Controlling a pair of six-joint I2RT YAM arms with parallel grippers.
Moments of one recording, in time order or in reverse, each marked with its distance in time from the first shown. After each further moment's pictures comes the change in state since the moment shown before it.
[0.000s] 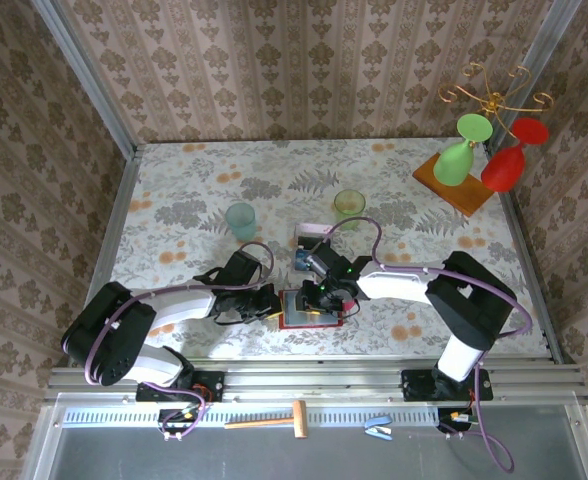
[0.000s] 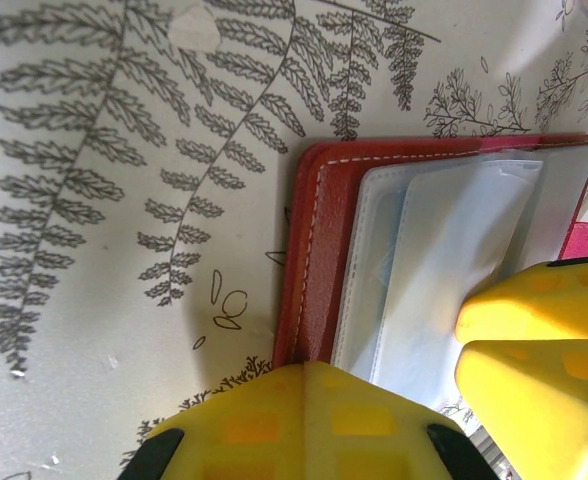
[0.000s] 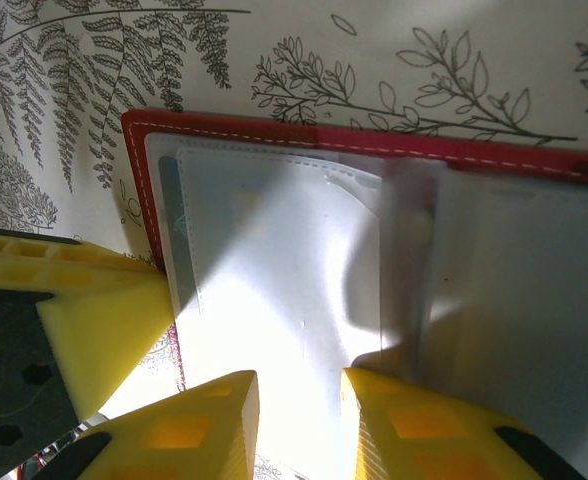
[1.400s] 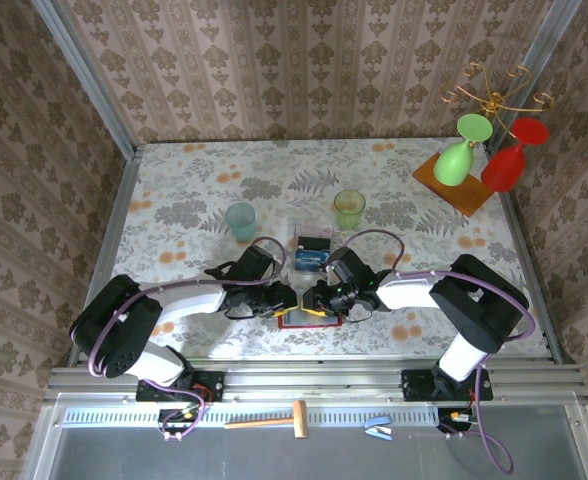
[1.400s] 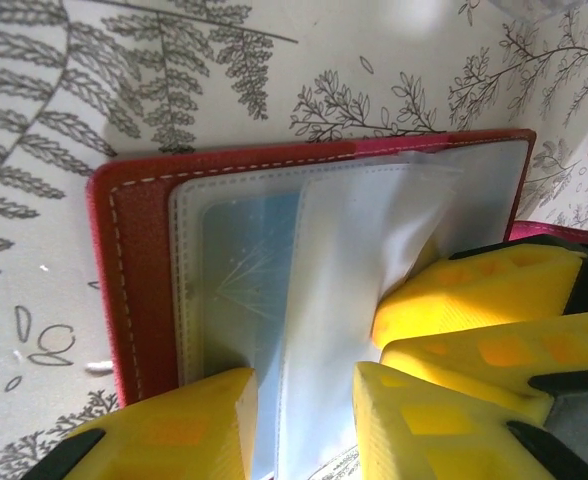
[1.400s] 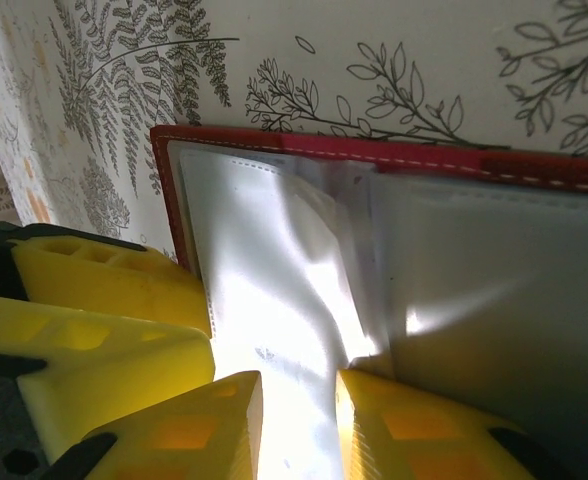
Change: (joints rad) left arm -0.077 0.056 0.099 -0.010 -0.016 -0.061; right arm -0.097 -0.045 -0.251 0.418 -0.170 0.087
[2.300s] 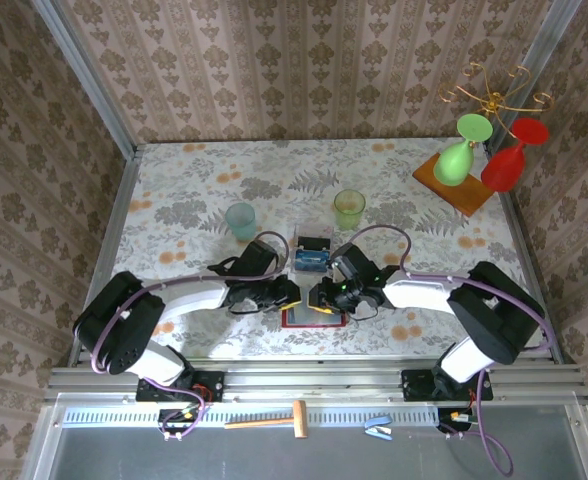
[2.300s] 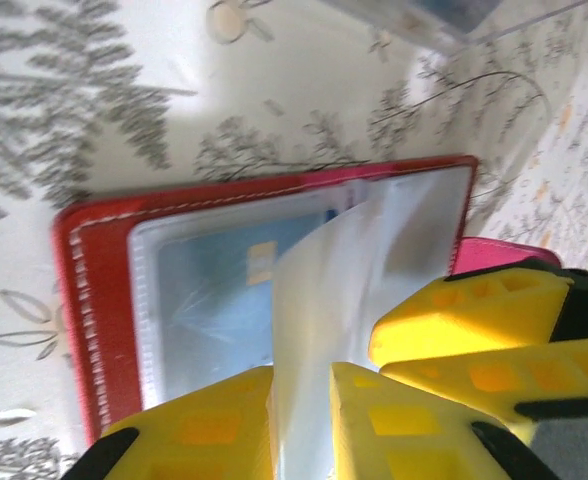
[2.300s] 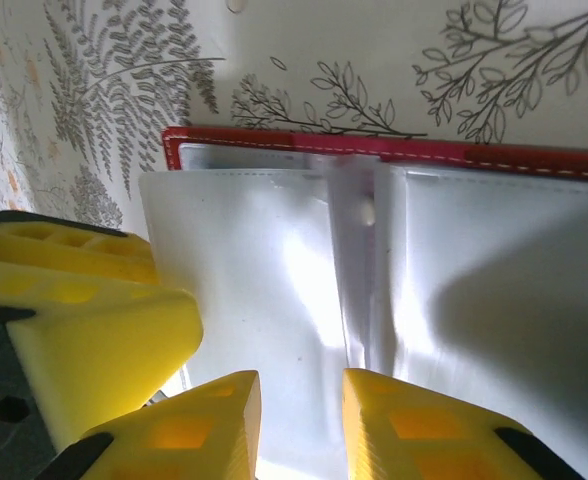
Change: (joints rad) left arm -0.001 0.025 0.051 0.029 0.024 -0.013; right arm -0.016 -0.108 0.036 -0.199 0.059 -0.037
